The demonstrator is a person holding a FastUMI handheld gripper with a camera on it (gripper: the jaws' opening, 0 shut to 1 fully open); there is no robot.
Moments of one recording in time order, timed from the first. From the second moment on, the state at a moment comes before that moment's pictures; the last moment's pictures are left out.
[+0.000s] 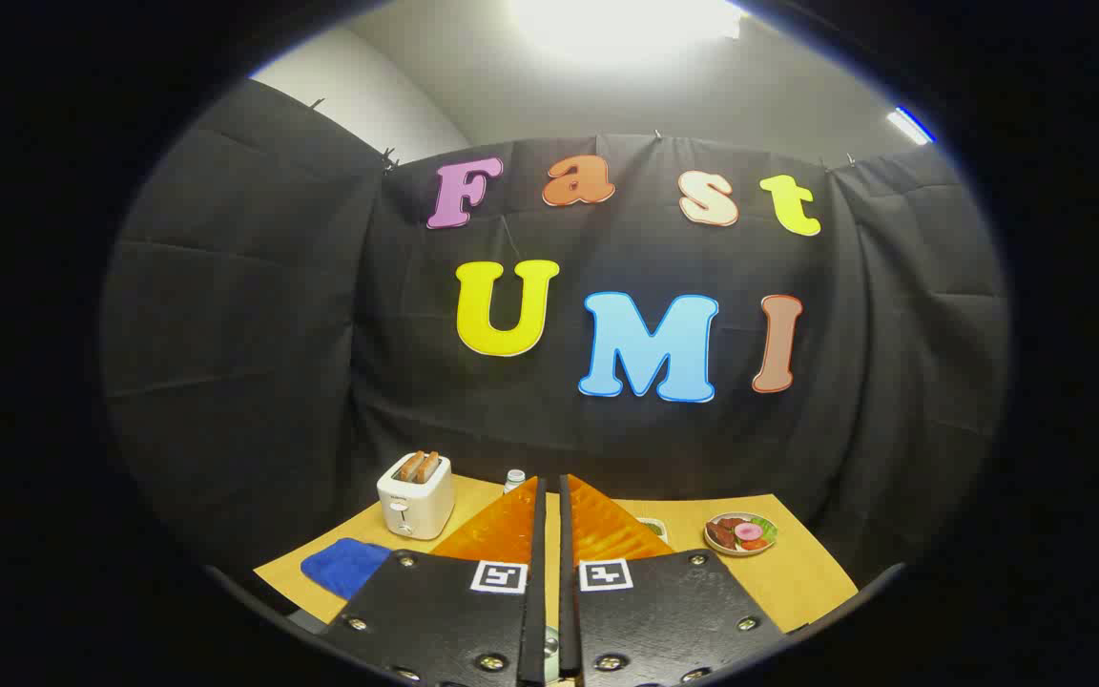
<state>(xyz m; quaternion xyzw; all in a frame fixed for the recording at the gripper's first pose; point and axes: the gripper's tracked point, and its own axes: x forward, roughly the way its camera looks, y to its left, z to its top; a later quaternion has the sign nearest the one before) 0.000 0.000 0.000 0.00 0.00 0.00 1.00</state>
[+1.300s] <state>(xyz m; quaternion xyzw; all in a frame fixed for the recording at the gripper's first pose) 0.034 0.016 -0.174 0.06 0.24 -0.03 0.97</state>
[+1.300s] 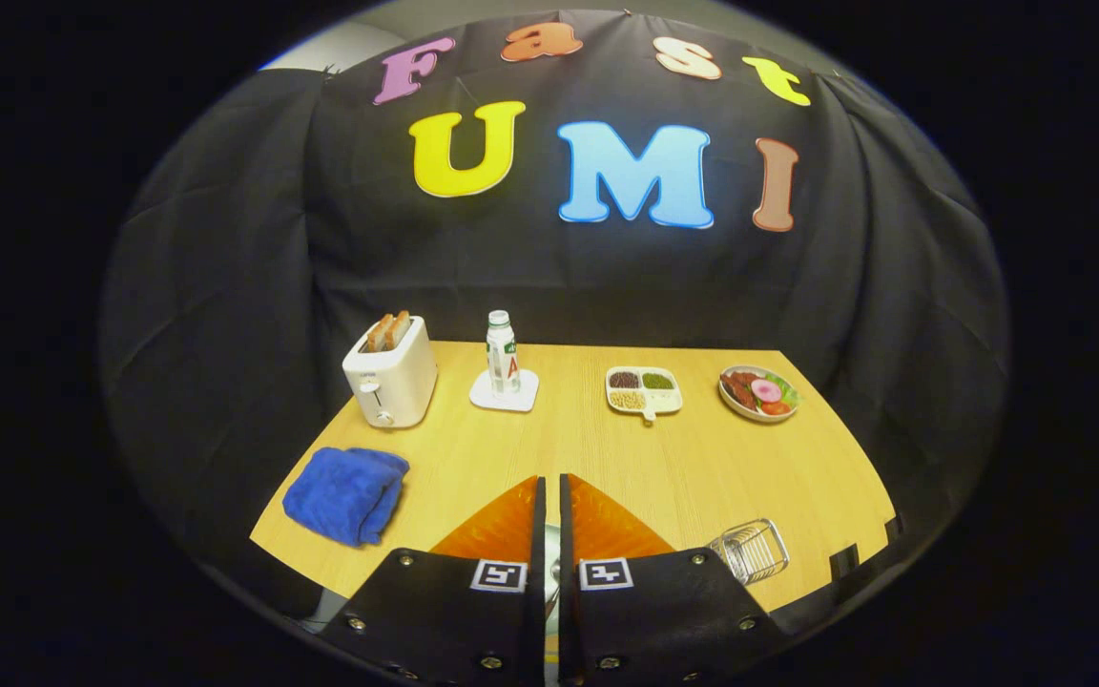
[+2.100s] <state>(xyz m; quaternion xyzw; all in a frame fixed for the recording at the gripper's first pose) 0.009 0.026 -0.311 0.05 0.44 -0.09 0.89</state>
